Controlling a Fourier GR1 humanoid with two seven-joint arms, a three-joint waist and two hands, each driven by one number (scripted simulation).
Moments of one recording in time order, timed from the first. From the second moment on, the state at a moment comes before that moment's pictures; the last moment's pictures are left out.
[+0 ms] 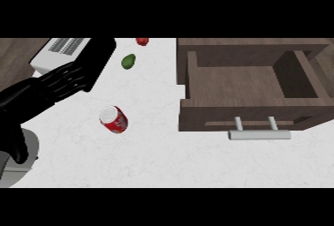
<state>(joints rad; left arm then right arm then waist) -0.36 0.52 0.06 -1.35 0.94 -0.75 0.44 0.43 -0.13 -0.48 -2.12 -0.37 0.33 0.04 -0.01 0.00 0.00</state>
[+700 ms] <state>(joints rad) -0.36 0.36 0.06 -1.20 0.55 -0.81 0.23 0.43 -0.10 -0.57 -2.13 -0.40 0.41 0.06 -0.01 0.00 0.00</state>
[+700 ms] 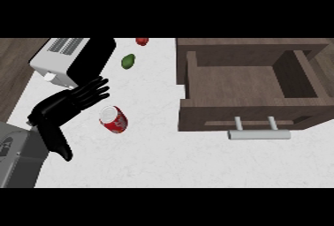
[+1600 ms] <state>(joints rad) -0.52 0.33 0.09 -0.64 0.07 -0.76 -0.32 0.43 -0.08 -0.65 -2.16 -0.46 0.48 0.12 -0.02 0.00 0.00</state>
